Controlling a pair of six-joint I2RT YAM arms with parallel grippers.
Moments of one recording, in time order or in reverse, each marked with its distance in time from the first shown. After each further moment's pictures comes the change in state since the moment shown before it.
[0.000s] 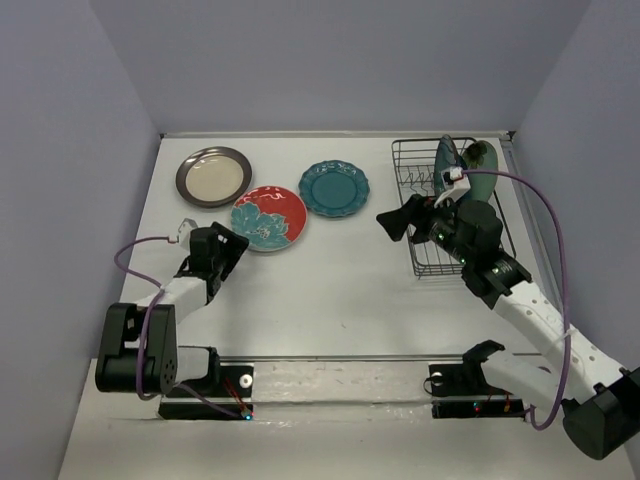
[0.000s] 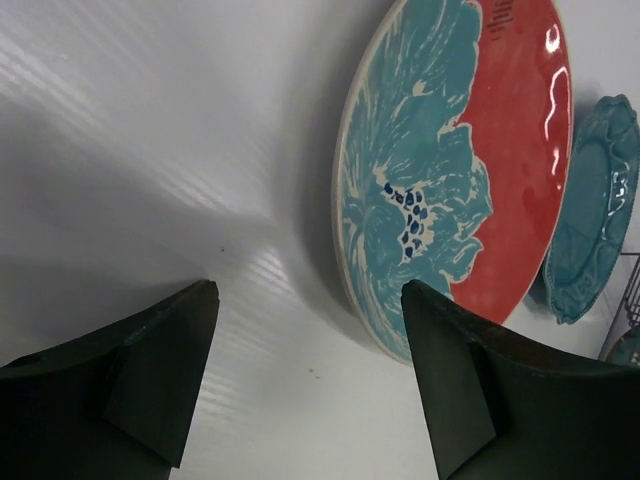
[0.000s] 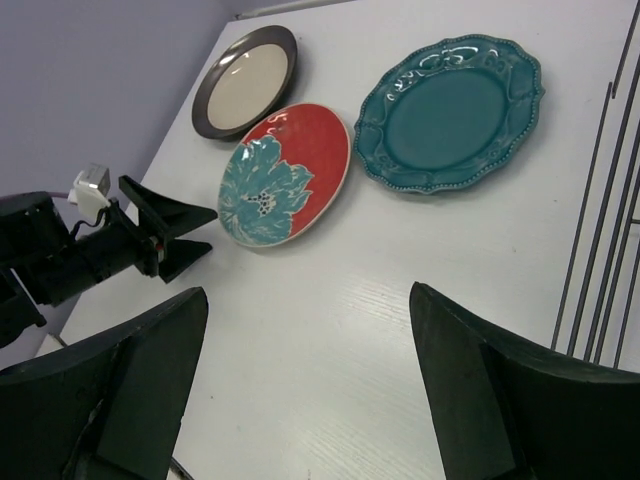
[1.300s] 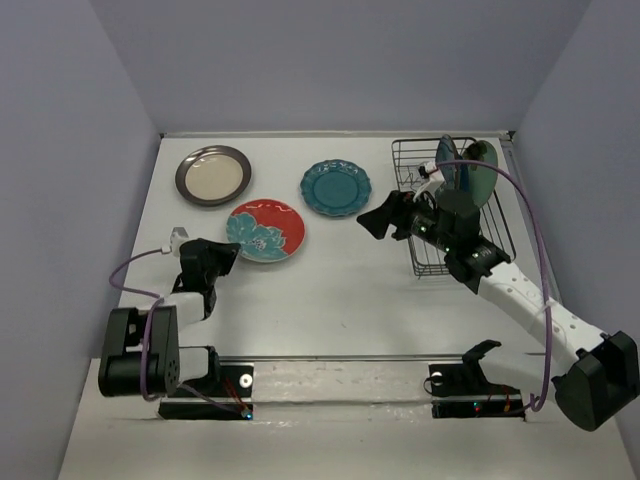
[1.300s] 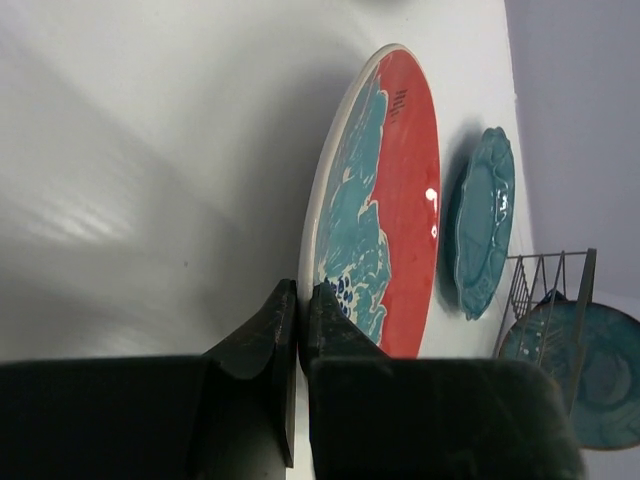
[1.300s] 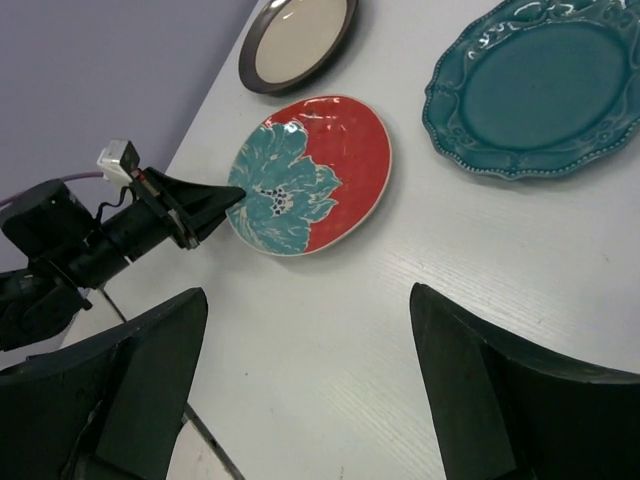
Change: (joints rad) left arm 0.083 0.037 -0.145 0.385 0.127 -0.131; right arm 0.040 0.155 0.037 0.089 -0.133 0.042
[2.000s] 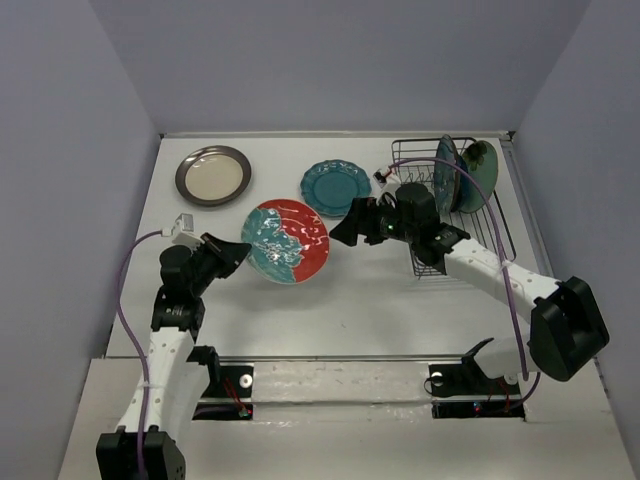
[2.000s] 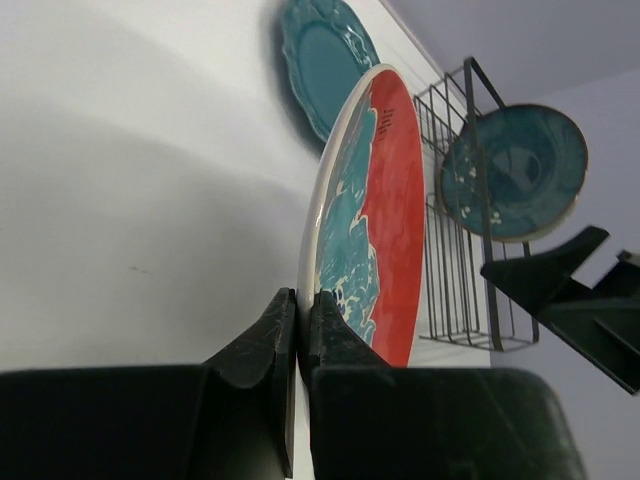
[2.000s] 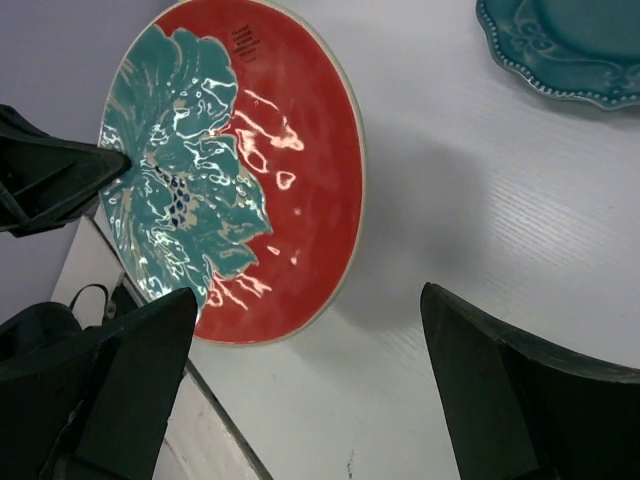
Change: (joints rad) left arm -0.005 -0.661 0.091 -0.572 0.304 0.255; right arm 0.084 0.289 0.098 -0.003 -0.093 0.005
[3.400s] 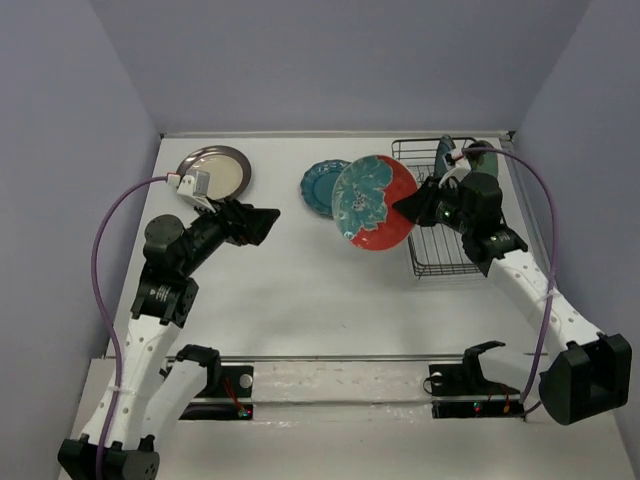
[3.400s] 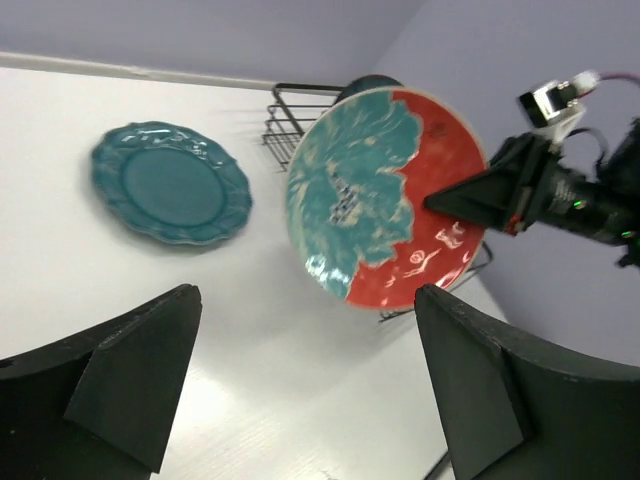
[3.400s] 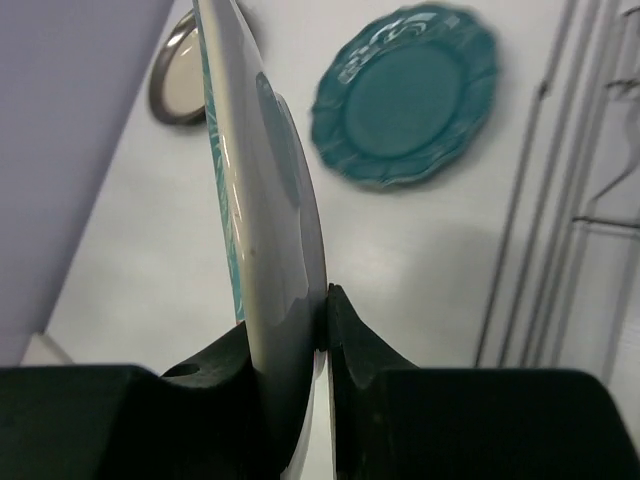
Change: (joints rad) left arm -0.228 0.081 0.421 -0.060 0.085 0.292; right arm -0.314 -0.235 -0.055 -0.082 -0.097 -0.031
